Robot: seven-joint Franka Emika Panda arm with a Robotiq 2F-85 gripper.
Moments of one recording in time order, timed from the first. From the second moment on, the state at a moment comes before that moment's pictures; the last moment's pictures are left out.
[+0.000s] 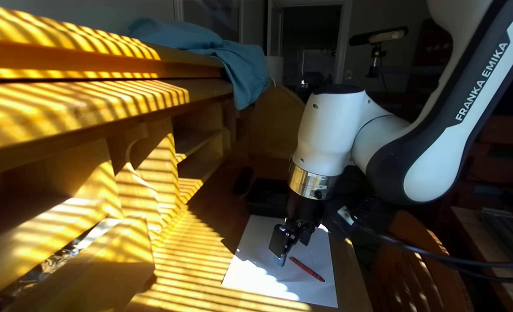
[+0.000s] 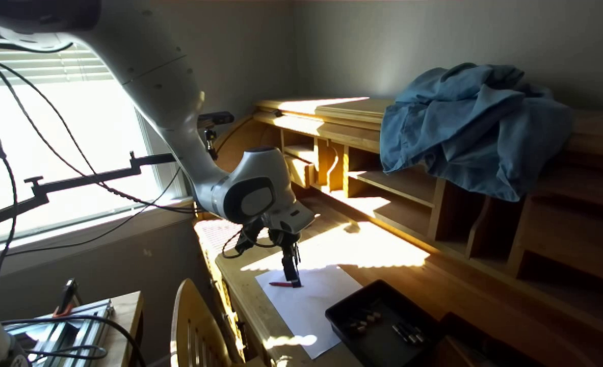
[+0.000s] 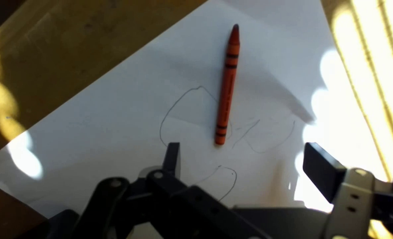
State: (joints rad) arm 0.46 0.45 -0.17 -2.32 -0.13 2.92 0.81
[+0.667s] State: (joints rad) arm 0.45 0.50 -0.17 -2.28 -0.13 2.88 0.81
